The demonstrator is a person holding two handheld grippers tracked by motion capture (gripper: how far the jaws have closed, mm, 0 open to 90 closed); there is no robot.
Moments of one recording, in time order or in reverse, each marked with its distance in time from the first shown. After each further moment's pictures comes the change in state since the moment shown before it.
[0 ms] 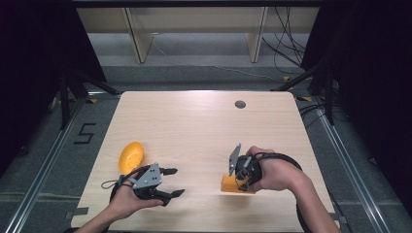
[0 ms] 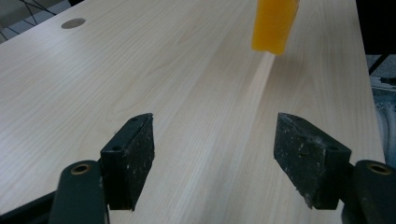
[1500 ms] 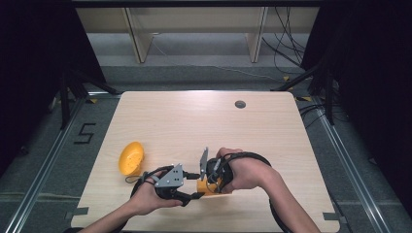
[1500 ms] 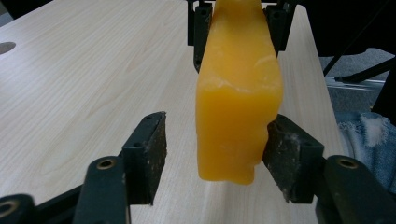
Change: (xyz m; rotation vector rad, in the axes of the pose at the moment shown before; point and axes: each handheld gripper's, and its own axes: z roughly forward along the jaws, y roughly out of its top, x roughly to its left) left arm -0.017 0.023 0.043 -0.021 -0.149 0.019; right arm 0.010 0.070 0.011 0.019 0.041 -0.127
